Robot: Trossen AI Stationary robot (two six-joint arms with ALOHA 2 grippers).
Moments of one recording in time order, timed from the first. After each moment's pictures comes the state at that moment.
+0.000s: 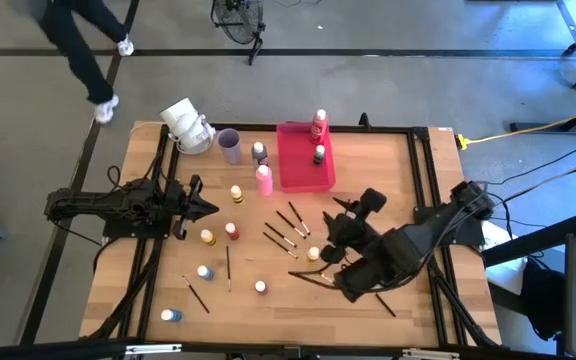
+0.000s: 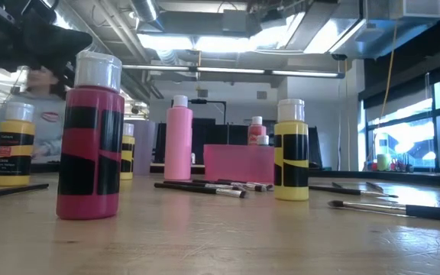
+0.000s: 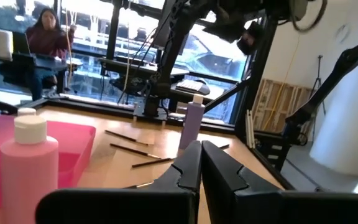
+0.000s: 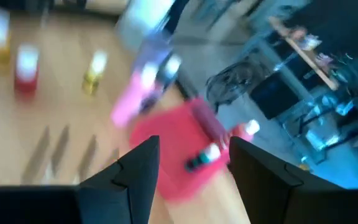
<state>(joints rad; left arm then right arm) 0.00 0.00 0.01 0.10 0.08 -0.24 0.60 1.82 1.93 -1.57 1.09 0.81</state>
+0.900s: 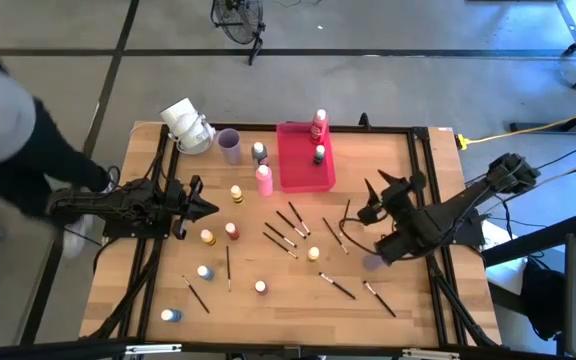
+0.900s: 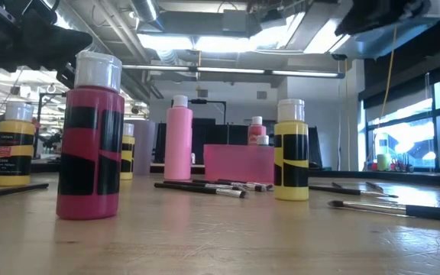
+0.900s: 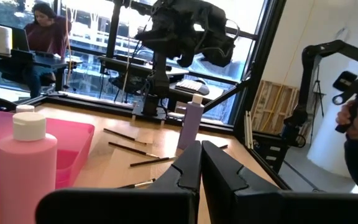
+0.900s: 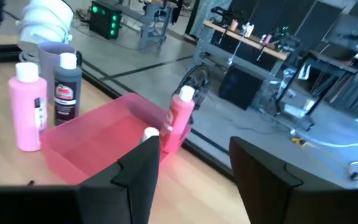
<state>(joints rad) 0.00 0.00 0.01 0.10 0.08 -0.25 0.56 1.34 1.06 -1.47 1.36 1.48</state>
